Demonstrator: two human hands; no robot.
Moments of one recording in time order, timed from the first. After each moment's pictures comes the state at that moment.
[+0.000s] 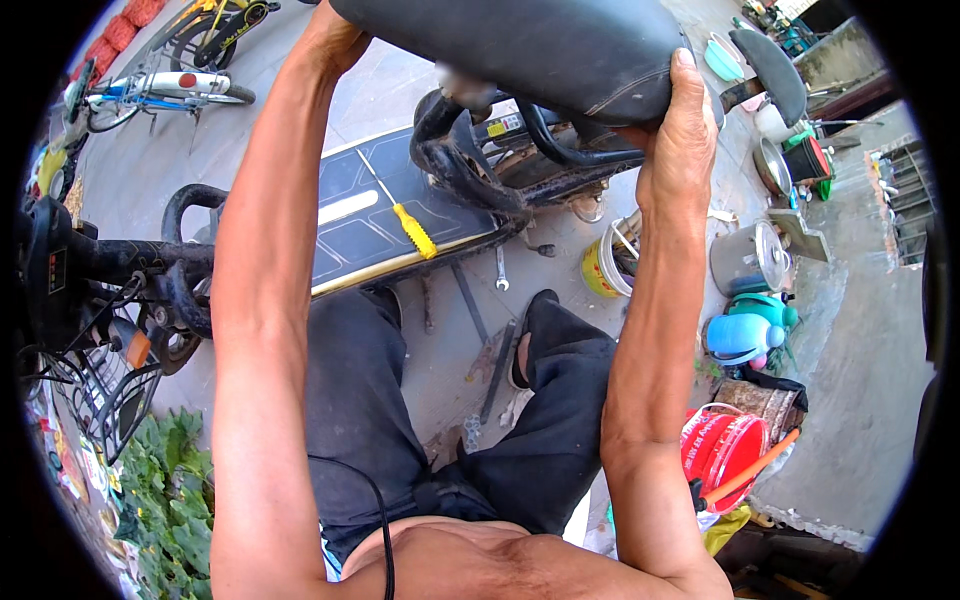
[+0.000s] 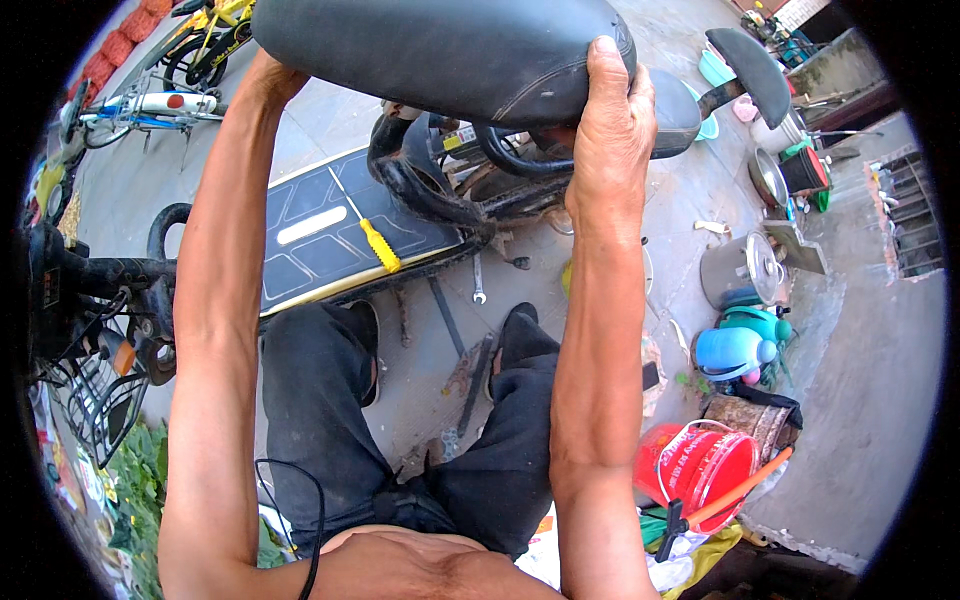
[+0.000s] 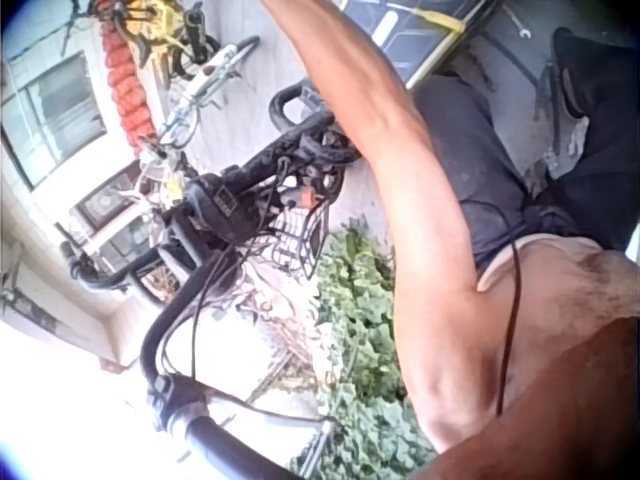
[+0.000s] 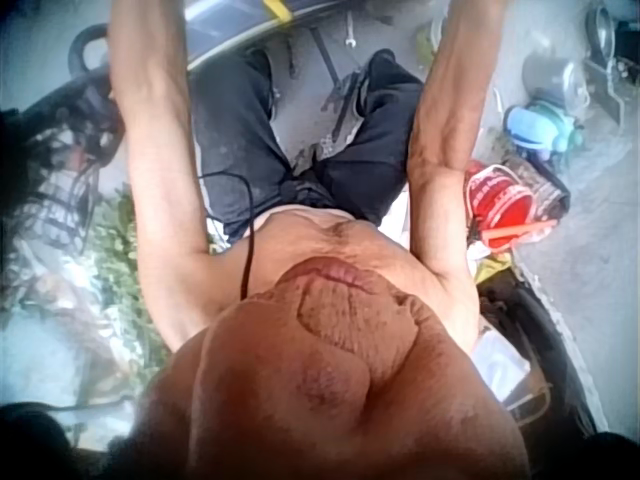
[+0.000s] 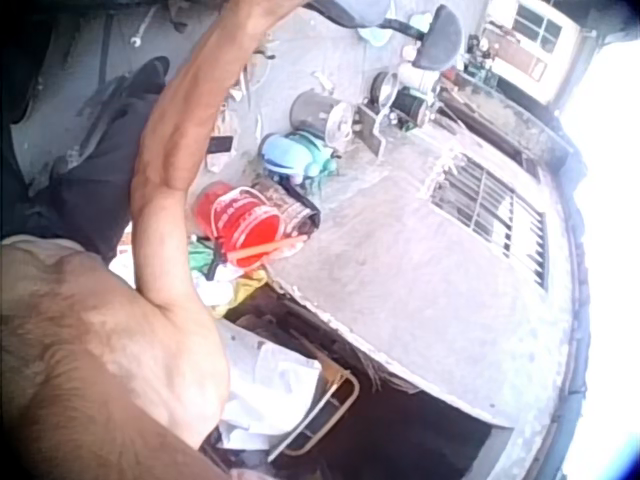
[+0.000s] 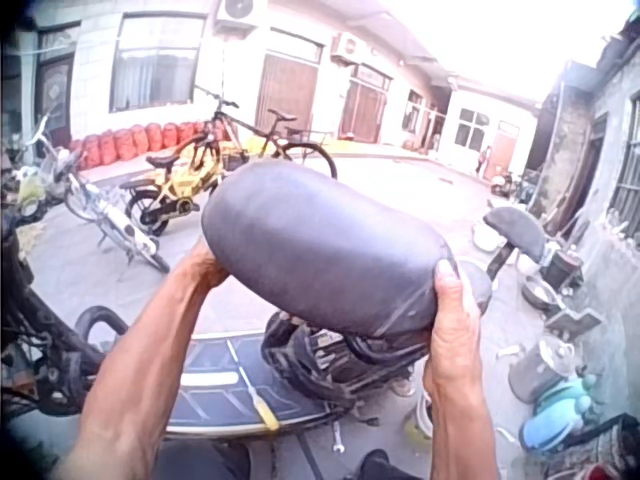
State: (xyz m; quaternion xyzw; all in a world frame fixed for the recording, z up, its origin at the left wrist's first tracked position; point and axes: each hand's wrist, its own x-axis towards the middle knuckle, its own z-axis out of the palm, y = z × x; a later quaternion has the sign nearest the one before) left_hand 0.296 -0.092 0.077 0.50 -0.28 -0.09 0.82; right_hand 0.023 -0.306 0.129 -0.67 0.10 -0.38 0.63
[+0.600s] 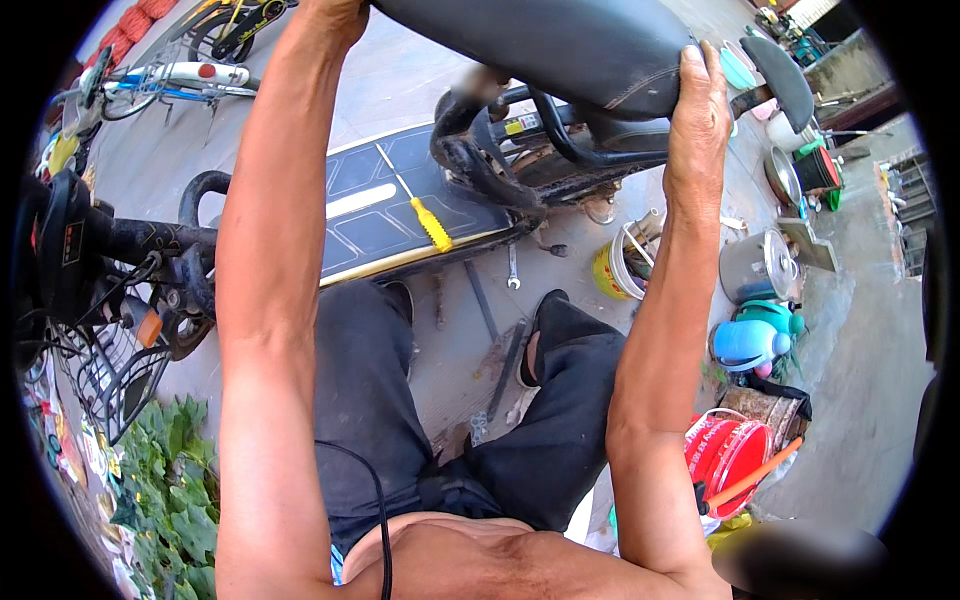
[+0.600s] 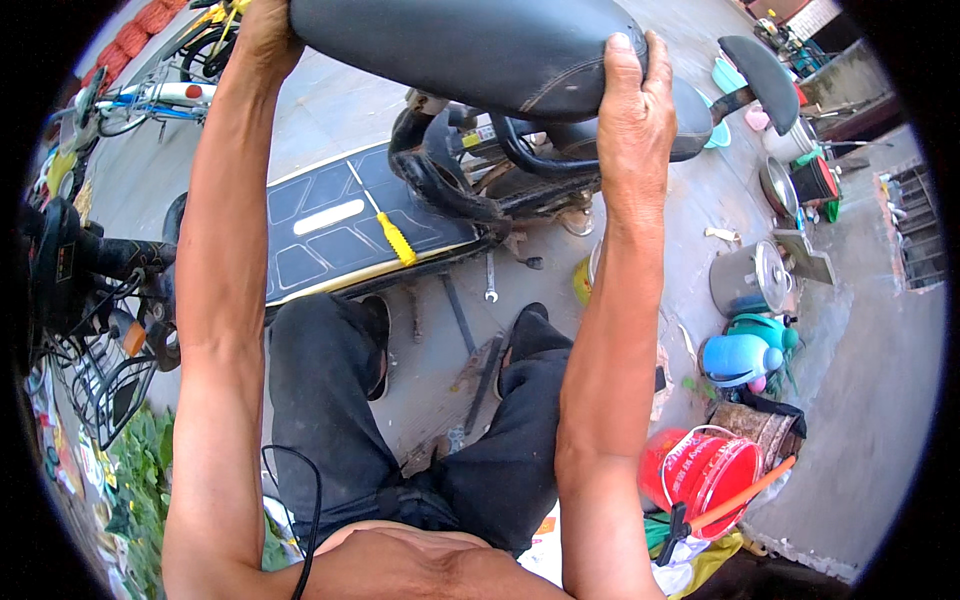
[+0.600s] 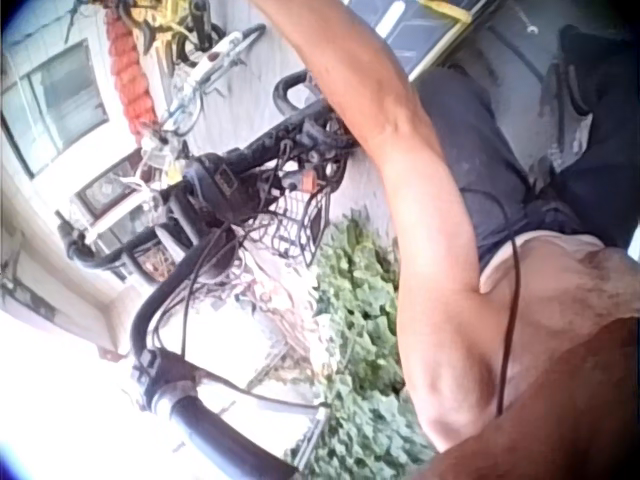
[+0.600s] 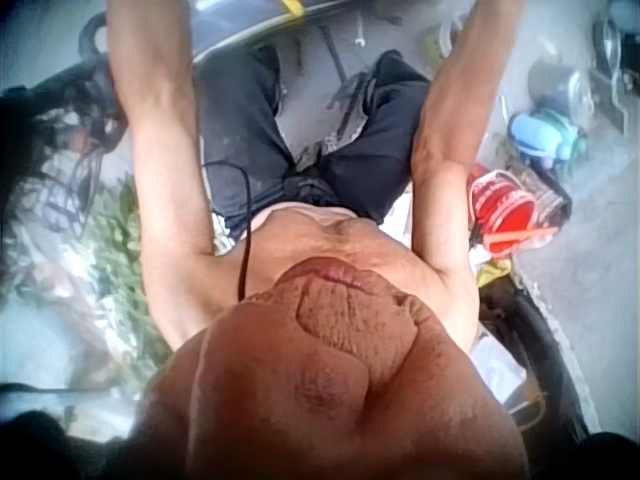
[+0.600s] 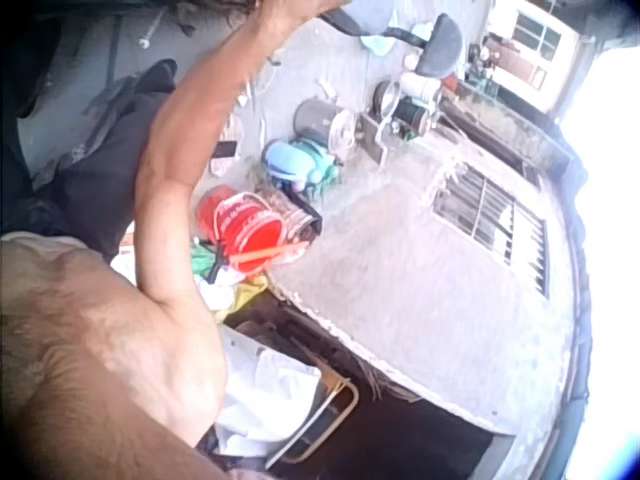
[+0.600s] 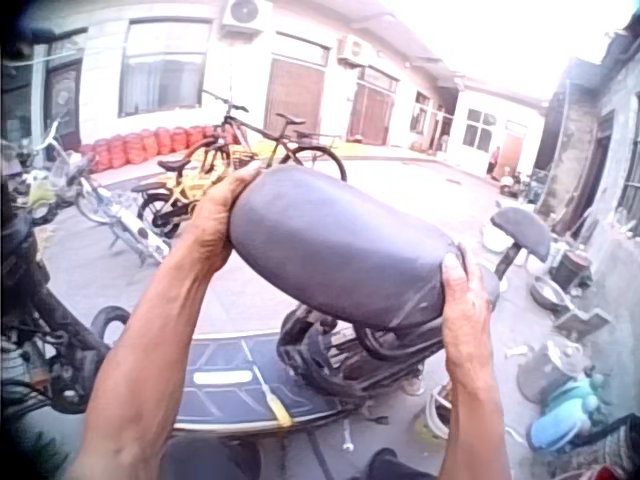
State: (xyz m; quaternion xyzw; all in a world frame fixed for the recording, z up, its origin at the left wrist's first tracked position) left_hand 0.217 -0.093 0.171 0.51 -0.29 -0.01 0.81; right_hand 0.021 -0.319 0.134 -0.78 0.12 -0.46 0.41
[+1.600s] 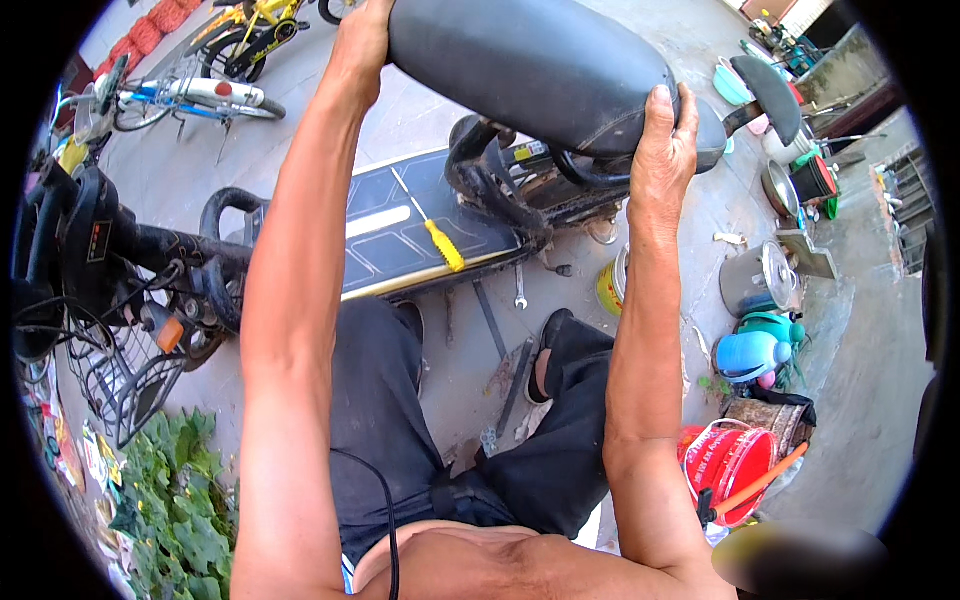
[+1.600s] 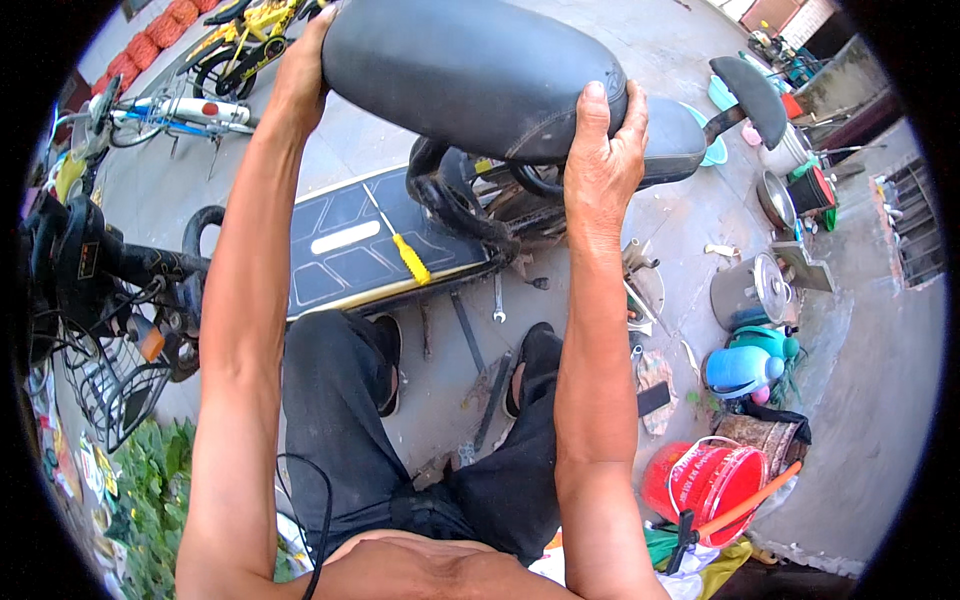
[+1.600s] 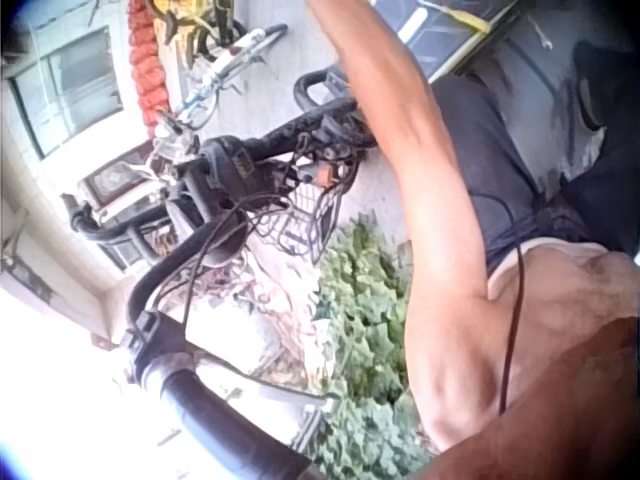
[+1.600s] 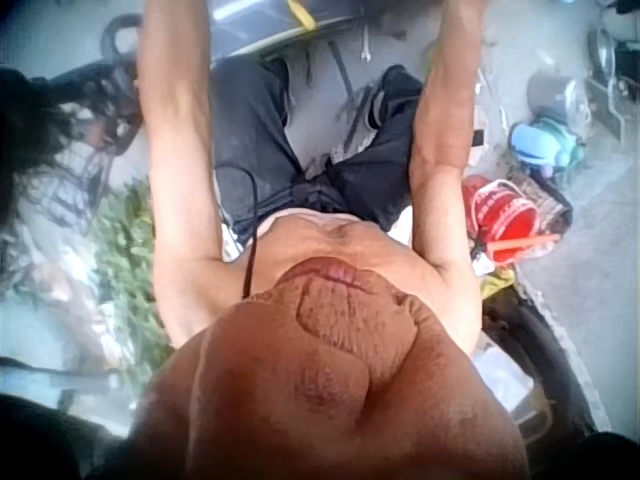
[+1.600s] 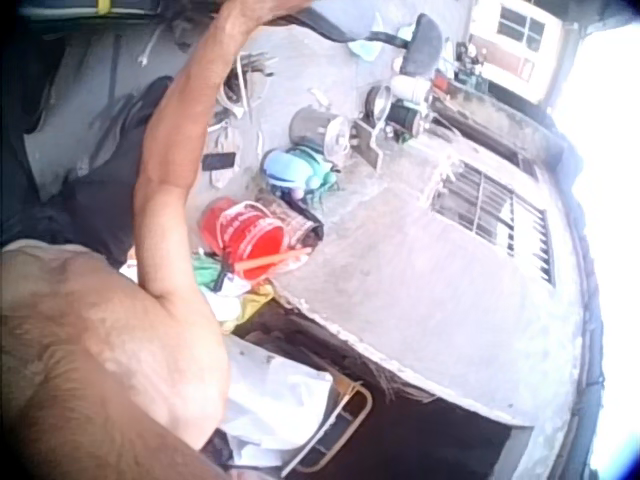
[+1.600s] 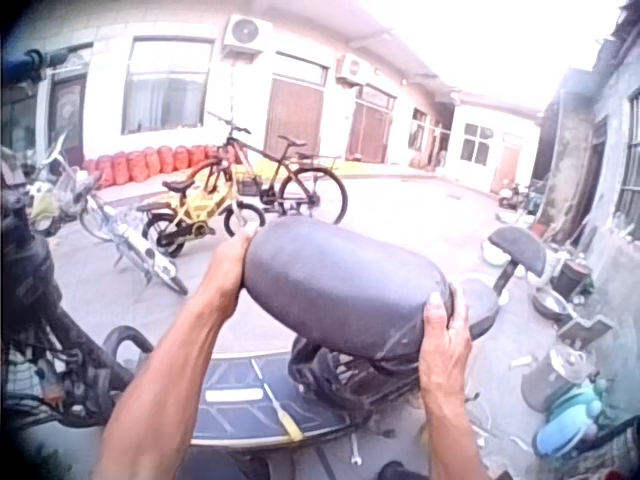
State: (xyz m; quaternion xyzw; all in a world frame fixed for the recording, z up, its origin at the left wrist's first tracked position) left_hand 0.233 -0.054 0.129 0.61 -0.17 0.01 0.78; right_hand 0.032 -0.293 0.115 -0.74 0.16 -0.47 0.45
